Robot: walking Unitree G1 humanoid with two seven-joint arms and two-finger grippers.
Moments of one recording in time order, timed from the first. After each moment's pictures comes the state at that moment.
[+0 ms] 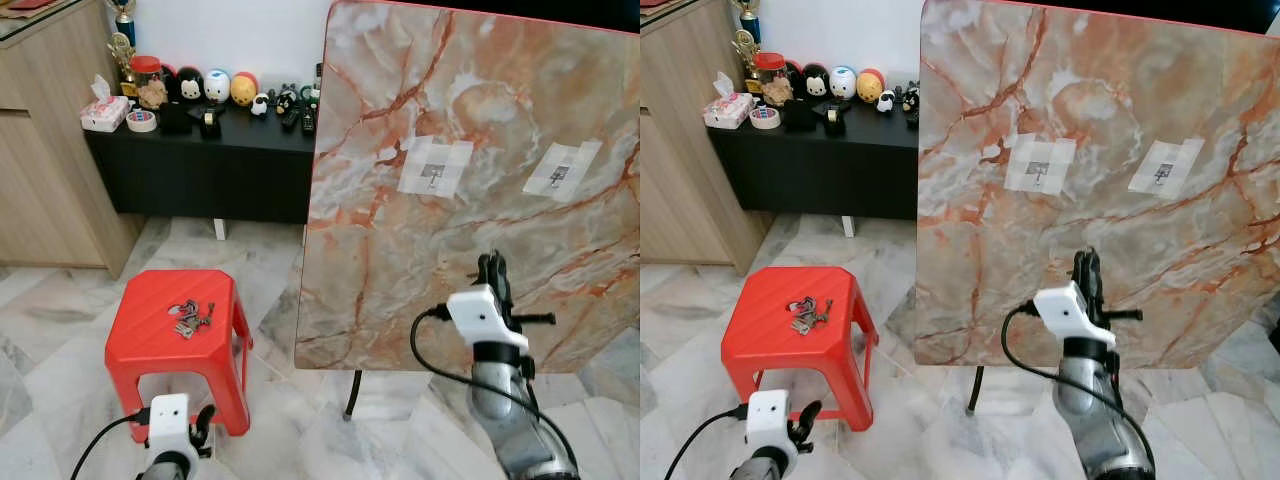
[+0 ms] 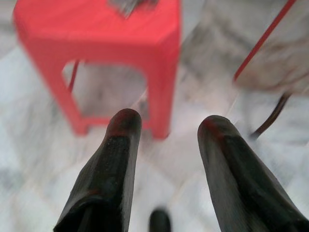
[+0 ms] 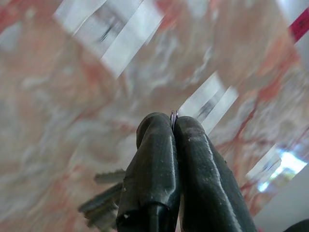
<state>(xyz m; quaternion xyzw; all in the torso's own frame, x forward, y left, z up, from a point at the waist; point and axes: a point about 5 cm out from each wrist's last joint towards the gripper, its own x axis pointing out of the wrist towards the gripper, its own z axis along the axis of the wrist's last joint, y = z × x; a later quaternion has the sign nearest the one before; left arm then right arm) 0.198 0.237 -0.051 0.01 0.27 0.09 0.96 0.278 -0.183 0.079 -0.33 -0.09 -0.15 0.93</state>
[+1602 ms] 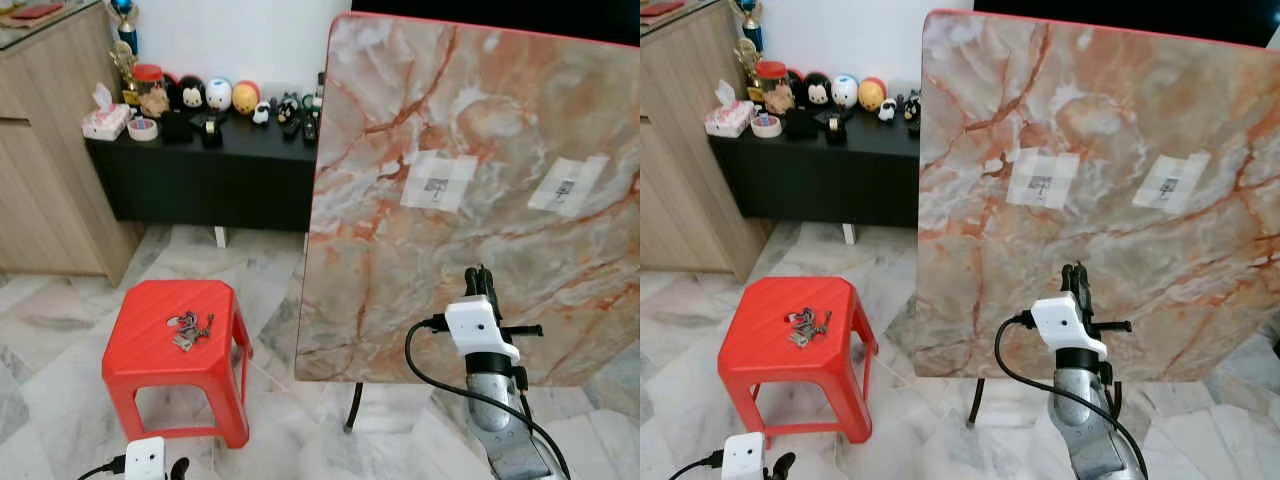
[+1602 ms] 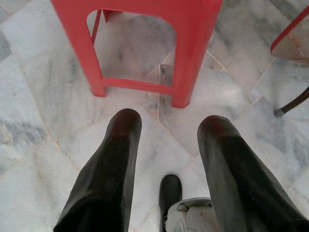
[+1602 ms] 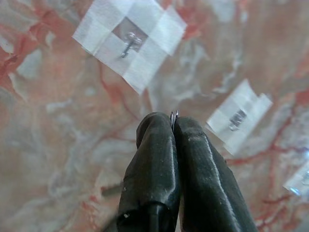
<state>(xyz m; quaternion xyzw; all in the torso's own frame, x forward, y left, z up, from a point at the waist) 0.165 0.246 -0.068 0.00 0.33 0.13 0.94 0.280 -0.176 0.084 -0.29 -0.09 -0.13 0.95</state>
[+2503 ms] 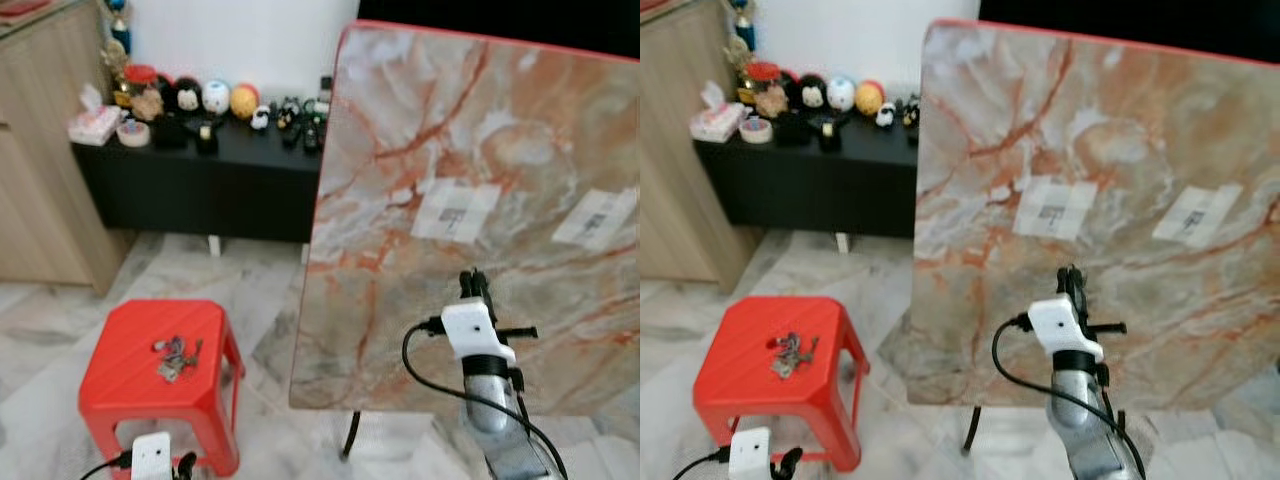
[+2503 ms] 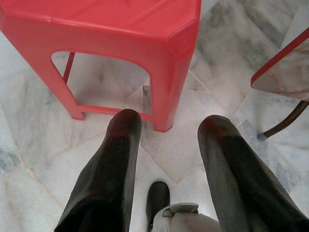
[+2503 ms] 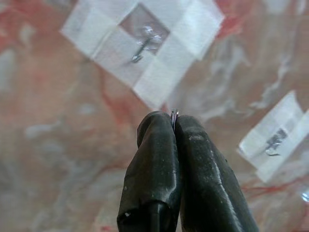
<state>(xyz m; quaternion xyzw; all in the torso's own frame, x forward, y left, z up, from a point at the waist) 0.170 0.240 -0.067 -0.01 0.32 0.13 0.94 0.281 -0.174 0.081 -0.28 -0.08 -0.12 0.95</state>
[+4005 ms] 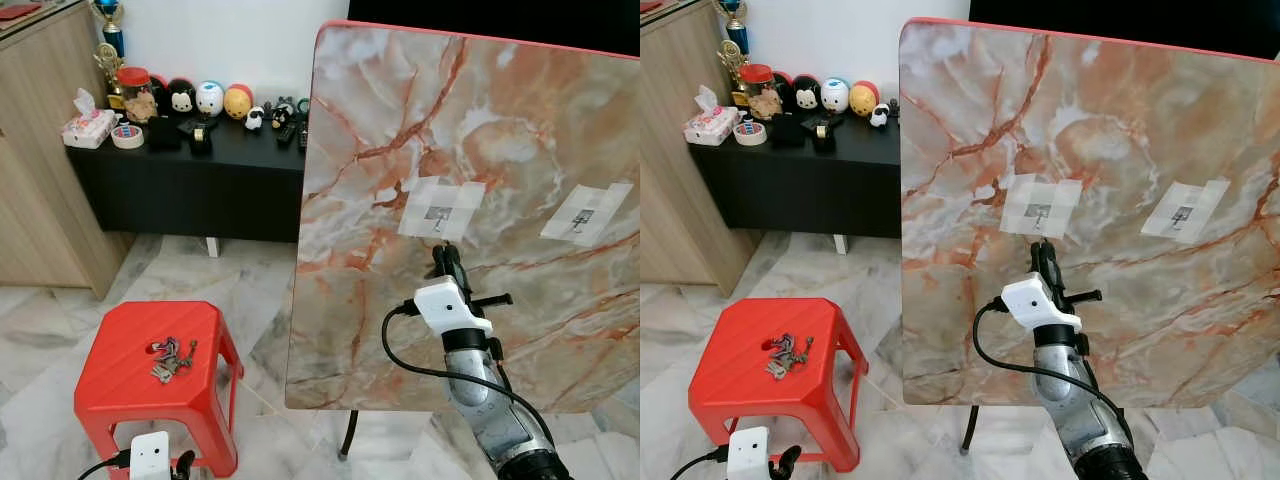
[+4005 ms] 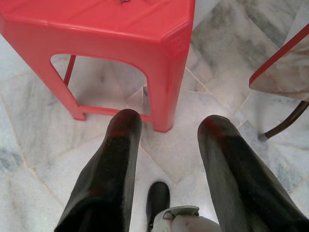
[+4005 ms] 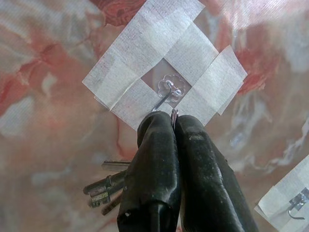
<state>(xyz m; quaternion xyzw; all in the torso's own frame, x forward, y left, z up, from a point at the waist) 0.171 0.241 -0.067 -0.01 0.32 0.13 0.94 0.305 -0.152 0.099 -0.32 -0.14 -0.07 0.93</state>
